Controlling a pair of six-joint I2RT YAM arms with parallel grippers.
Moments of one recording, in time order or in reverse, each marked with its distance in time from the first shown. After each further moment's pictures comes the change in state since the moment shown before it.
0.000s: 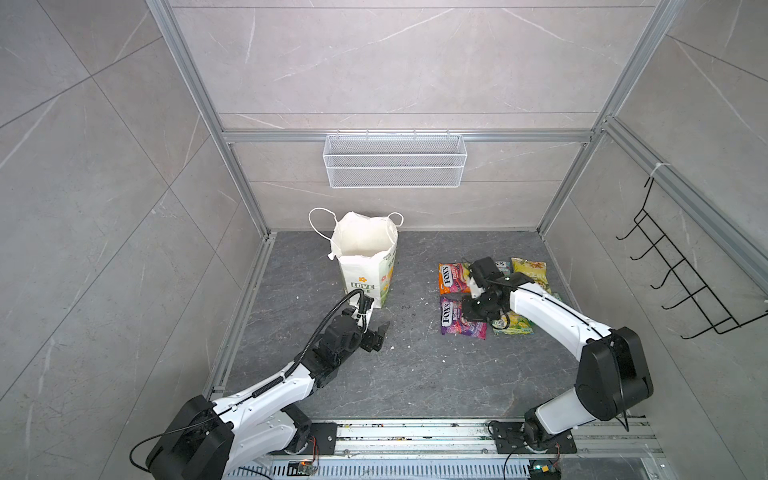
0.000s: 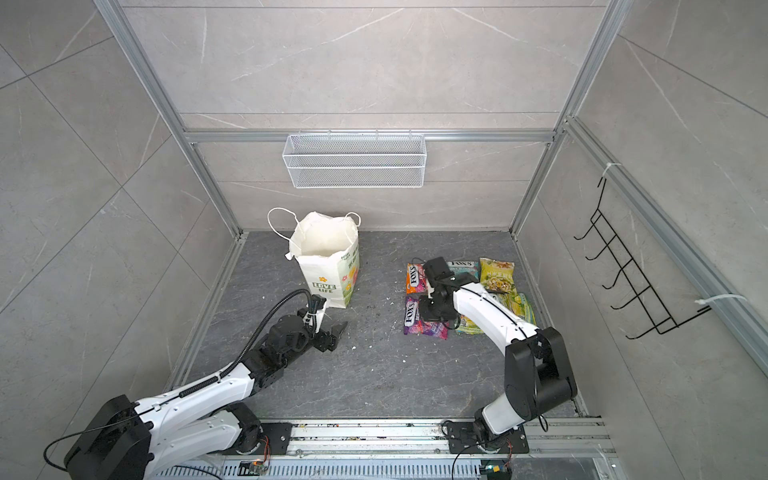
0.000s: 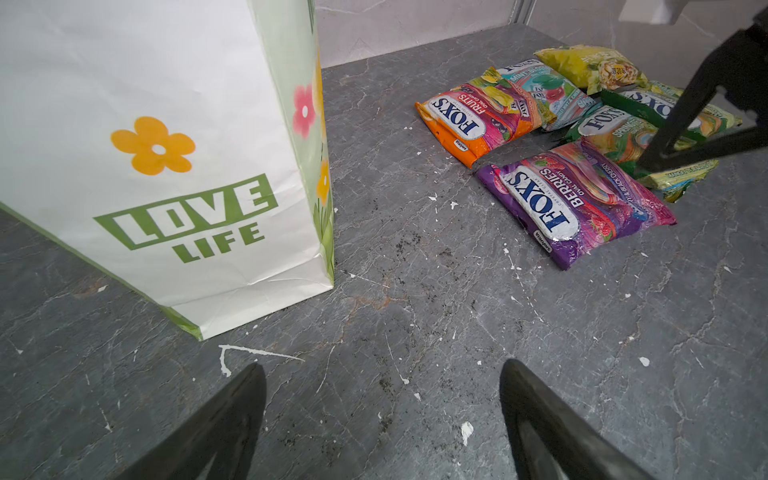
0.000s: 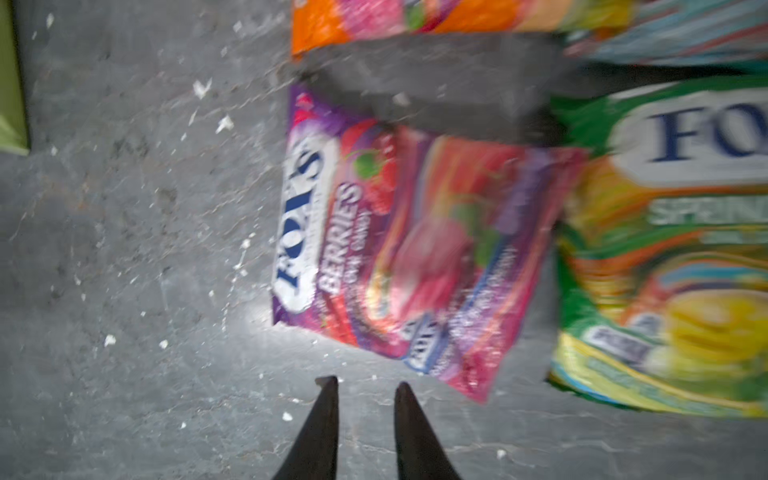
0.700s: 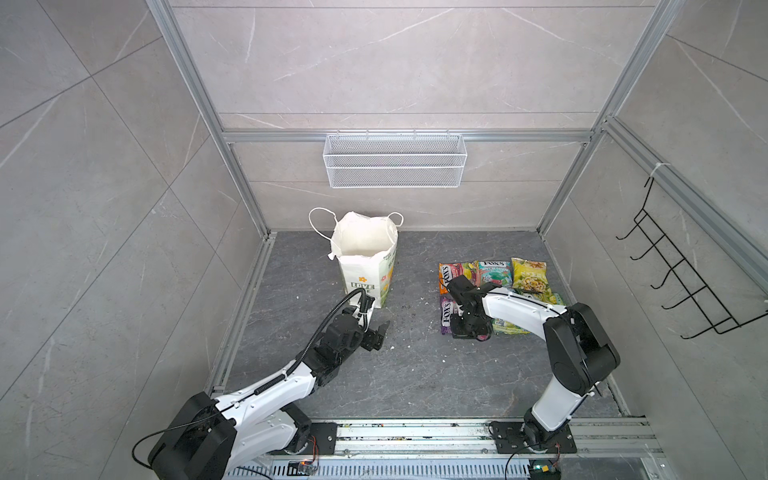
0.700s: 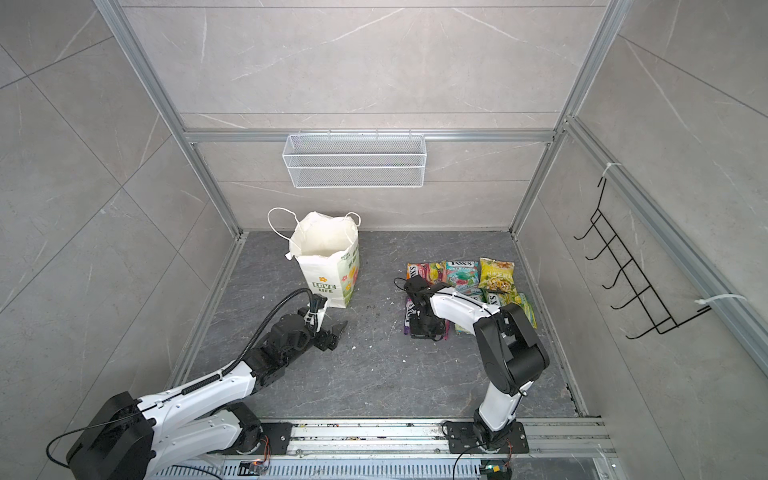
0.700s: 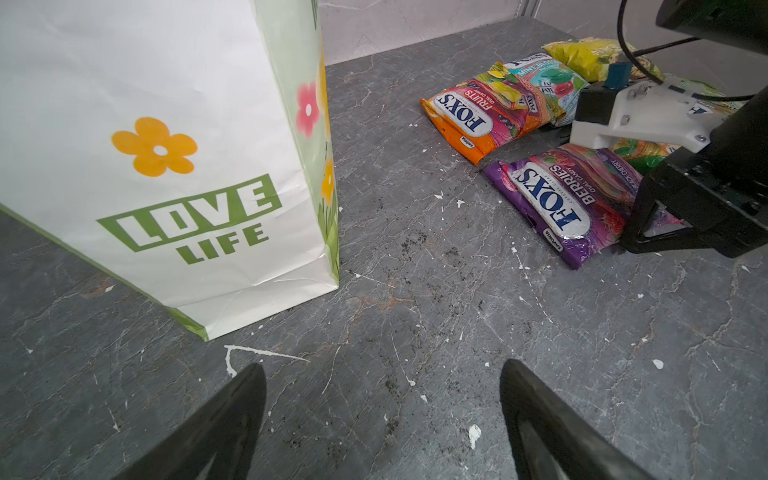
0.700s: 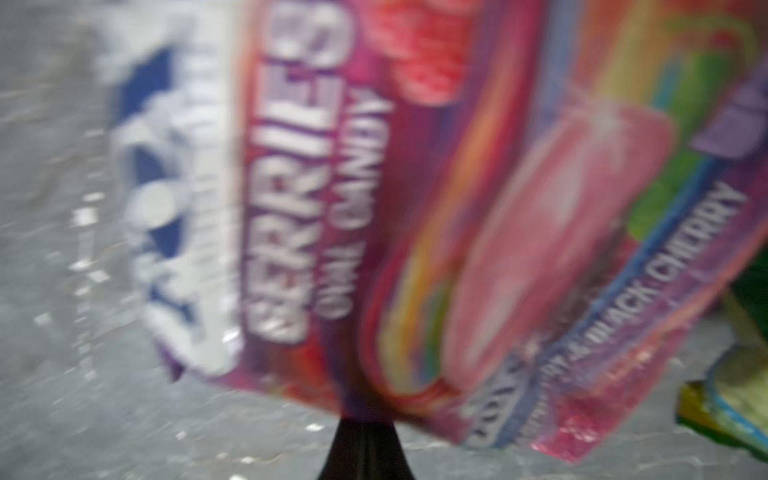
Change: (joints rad) left arm 0.000 0.014 0.010 -0.006 -0.018 0.010; right arm 0.027 0.185 -0.058 0.014 0.113 0.101
